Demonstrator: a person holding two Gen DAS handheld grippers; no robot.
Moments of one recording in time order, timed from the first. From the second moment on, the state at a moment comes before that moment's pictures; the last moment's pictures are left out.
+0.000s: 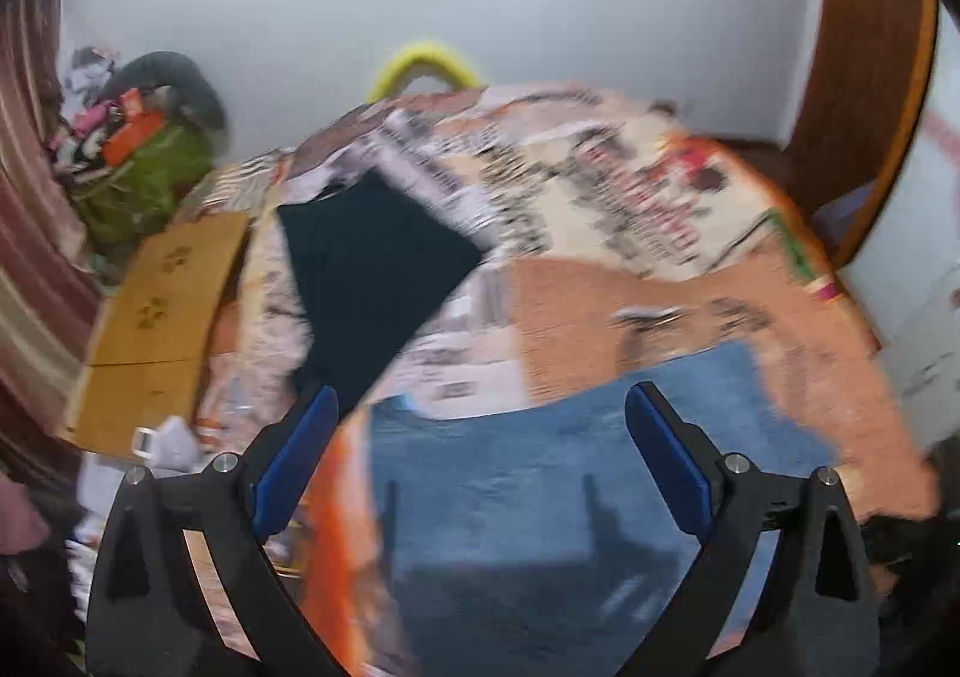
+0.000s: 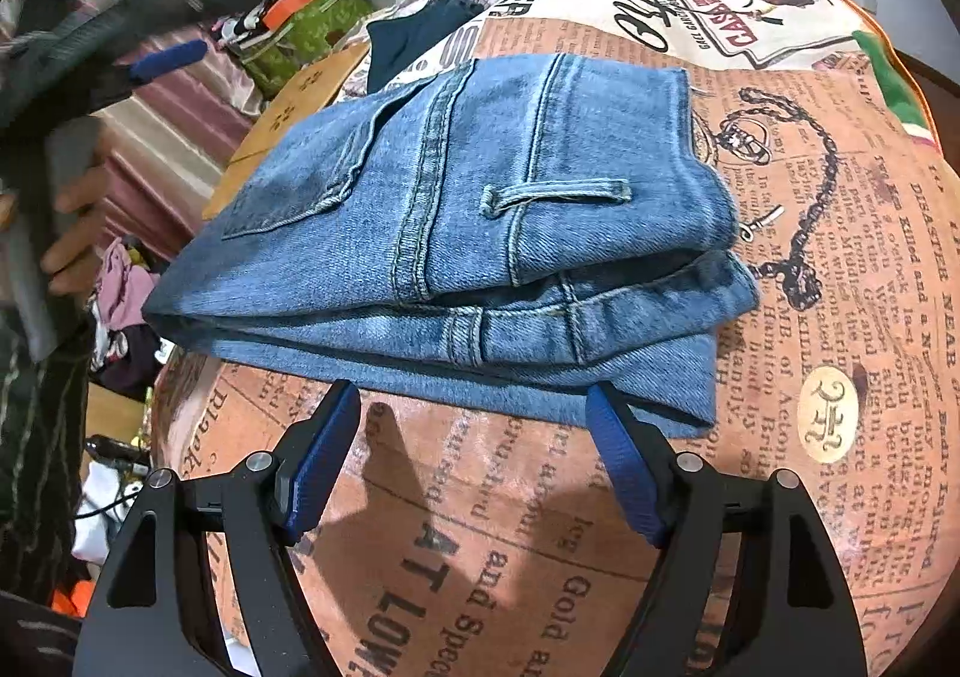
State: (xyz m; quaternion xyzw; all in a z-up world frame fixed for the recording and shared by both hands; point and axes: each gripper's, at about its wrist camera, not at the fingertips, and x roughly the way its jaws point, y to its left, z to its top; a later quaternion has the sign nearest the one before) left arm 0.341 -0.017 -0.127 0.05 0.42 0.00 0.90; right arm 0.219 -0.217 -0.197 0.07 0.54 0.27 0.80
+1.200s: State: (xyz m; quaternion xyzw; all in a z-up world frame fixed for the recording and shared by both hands) left arm 0.243 0.088 -0.224 -0.03 0.56 -0.06 0.82; right arm 0.243 -0.235 -0.177 0.02 0.51 0.23 0.83
